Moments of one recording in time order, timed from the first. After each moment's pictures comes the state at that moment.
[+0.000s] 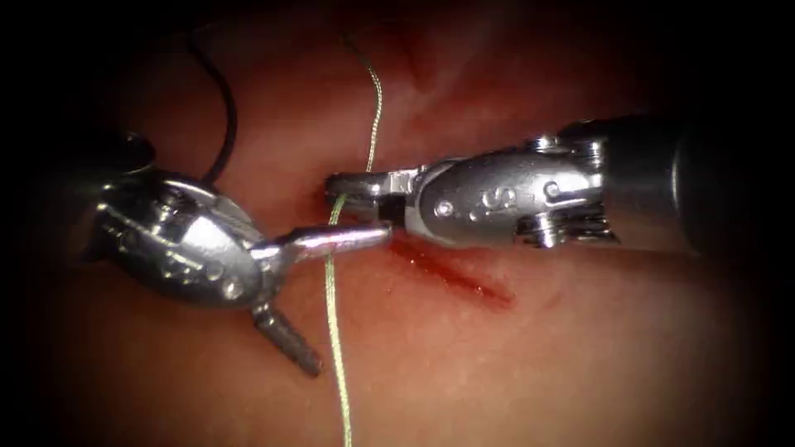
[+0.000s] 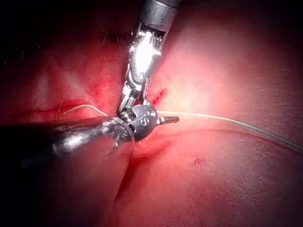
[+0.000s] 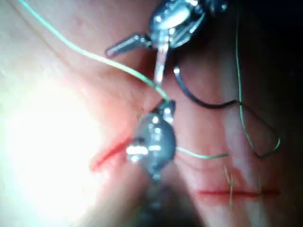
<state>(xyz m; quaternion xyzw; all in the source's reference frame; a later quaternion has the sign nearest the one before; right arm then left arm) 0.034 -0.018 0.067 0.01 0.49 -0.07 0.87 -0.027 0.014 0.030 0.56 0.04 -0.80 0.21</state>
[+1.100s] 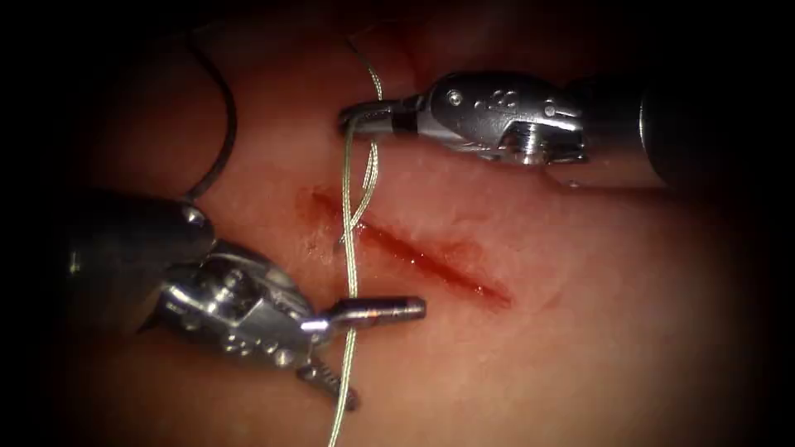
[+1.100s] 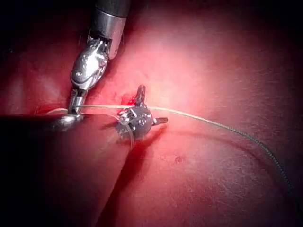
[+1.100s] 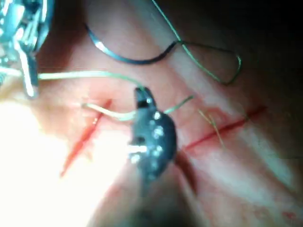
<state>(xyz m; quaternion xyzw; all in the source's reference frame) 0.034 -0.011 0.073 0.18 0.52 0.08 0.83 -0.029 0.009 0.033 0.50 0.01 -0.80 0.32</state>
